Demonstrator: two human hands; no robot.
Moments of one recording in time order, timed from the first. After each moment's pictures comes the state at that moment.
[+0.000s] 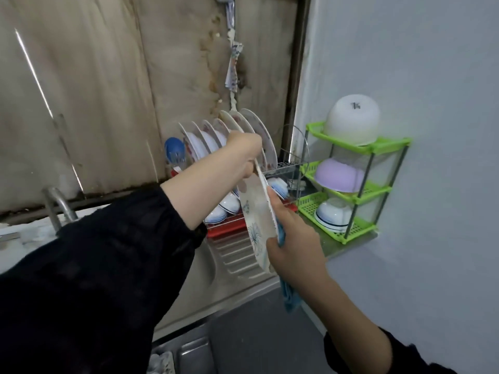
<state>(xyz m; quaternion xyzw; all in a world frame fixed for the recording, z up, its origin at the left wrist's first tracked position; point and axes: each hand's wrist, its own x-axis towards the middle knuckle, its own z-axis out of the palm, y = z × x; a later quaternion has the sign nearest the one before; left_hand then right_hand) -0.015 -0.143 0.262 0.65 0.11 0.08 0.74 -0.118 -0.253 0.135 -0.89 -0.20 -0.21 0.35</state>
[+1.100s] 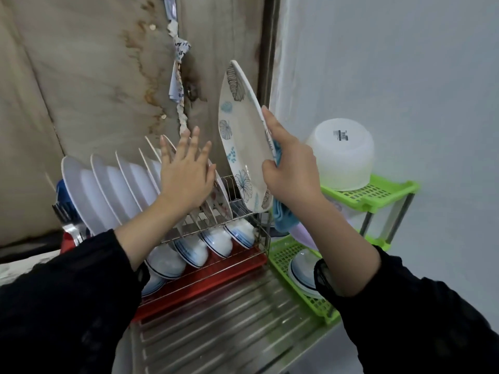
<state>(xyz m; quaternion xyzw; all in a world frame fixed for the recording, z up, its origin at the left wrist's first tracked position) 0.238 -0.127 0.205 0.93 -0.02 0.36 -0.05 0.170 -0.322 0.259 -0.87 -0.18 -0.31 0.35</state>
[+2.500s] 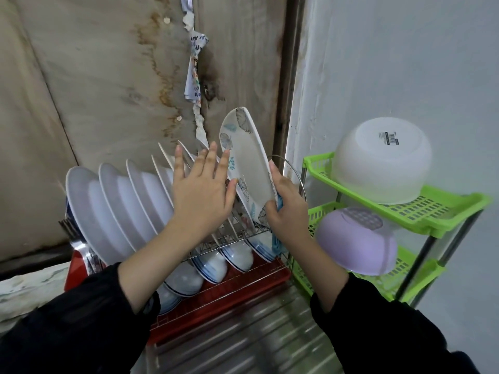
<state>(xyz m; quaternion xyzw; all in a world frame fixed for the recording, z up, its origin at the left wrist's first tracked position) 0.243 -0.118 0.192 0.91 -0.01 0.41 -0.11 0.291 -0.286 0.134 -0.77 -0.24 -0.41 0.42</state>
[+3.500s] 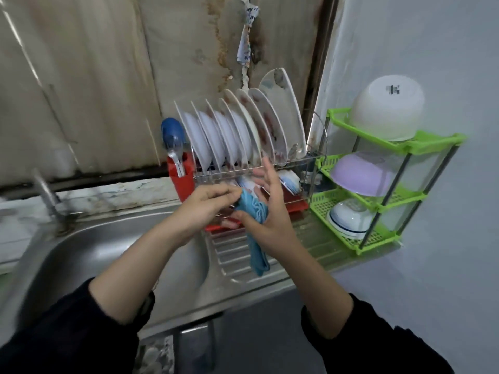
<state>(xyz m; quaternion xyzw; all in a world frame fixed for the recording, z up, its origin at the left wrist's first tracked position) -0.029 -0.088 0.154 0.74 -0.02 0.02 0.67 0.010 -0.235 0.111 -0.69 -0.35 -0.09 0.62</state>
